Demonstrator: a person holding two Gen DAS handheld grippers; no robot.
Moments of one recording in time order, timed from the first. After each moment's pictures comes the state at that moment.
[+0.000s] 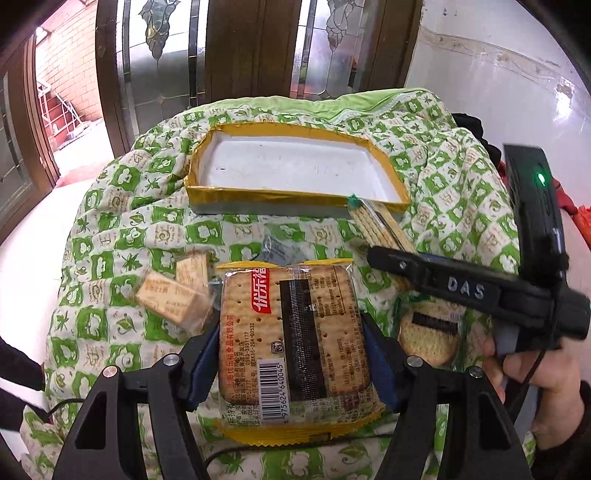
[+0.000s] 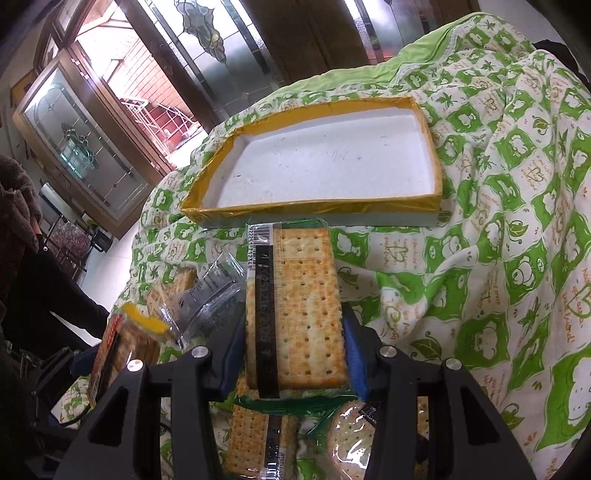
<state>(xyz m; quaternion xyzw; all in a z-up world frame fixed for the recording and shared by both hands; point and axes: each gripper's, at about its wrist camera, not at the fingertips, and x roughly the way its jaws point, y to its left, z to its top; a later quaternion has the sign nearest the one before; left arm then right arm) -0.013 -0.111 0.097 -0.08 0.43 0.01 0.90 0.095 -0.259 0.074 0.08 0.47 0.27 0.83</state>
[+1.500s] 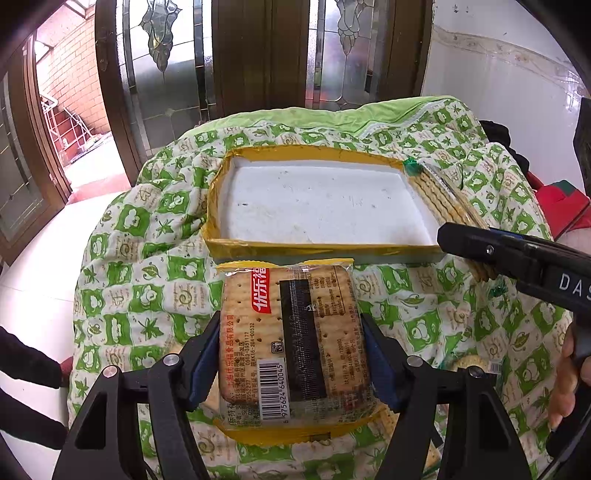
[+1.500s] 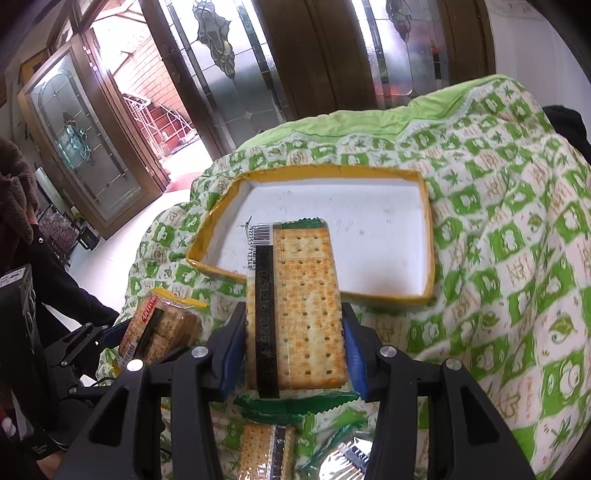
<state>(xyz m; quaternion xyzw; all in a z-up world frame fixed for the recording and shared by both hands) 0.047 -0.084 0.105 -0.04 0.42 0.04 0.91 0.127 -0.240 0.137 0.03 0.43 0.26 0.86</state>
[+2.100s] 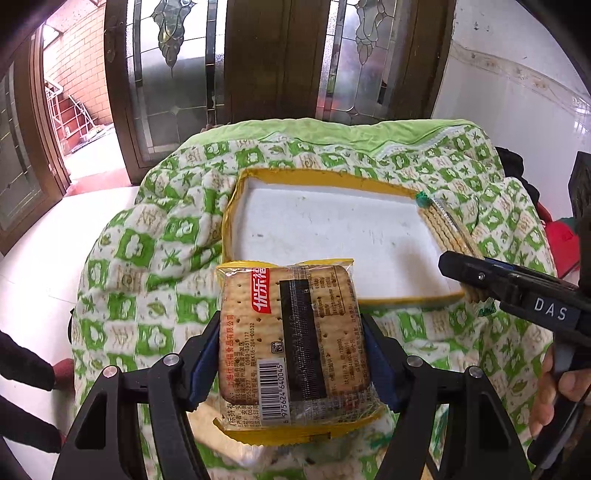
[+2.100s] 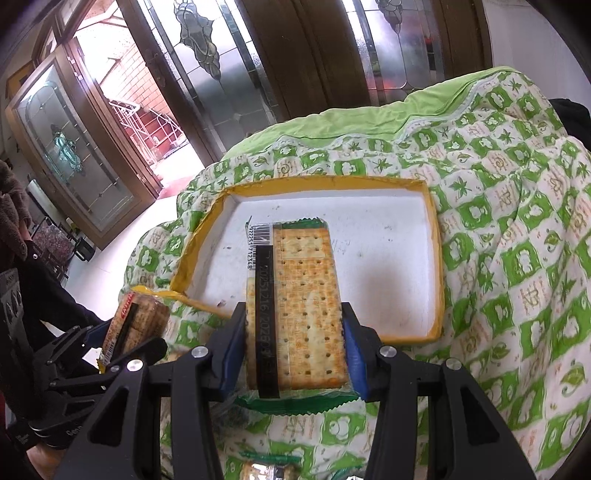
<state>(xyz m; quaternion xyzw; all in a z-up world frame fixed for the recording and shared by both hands) 0.092 -0.051 0.118 -0.07 0.42 0.04 0.91 0.178 -0.227 0.131 0.05 0.45 0.25 0.86</state>
